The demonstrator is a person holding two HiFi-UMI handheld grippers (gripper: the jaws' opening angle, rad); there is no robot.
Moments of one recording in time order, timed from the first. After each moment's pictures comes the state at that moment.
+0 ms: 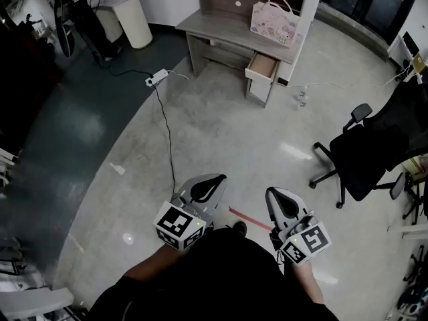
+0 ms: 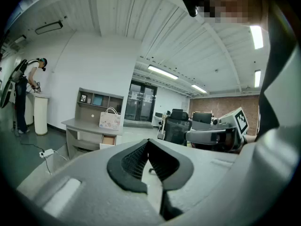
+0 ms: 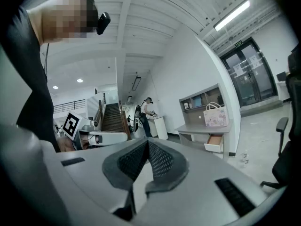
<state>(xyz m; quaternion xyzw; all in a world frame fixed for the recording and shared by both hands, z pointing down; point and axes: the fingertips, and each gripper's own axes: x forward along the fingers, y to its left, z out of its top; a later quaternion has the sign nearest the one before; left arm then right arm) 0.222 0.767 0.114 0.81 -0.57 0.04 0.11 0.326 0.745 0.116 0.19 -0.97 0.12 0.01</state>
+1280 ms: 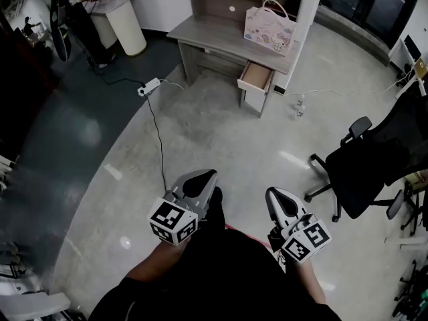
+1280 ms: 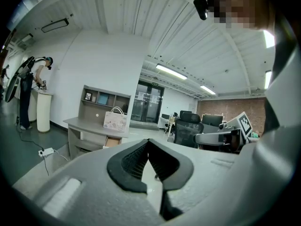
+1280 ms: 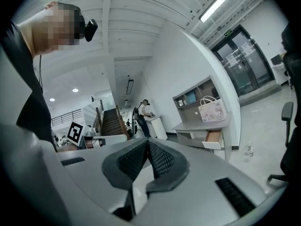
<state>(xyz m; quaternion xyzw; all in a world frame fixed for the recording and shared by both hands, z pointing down) 0.201 0.647 0.133 0.79 -0.60 0.03 0.12 0.338 0.621 0.140 0.18 -0.97 0.18 -0.01</state>
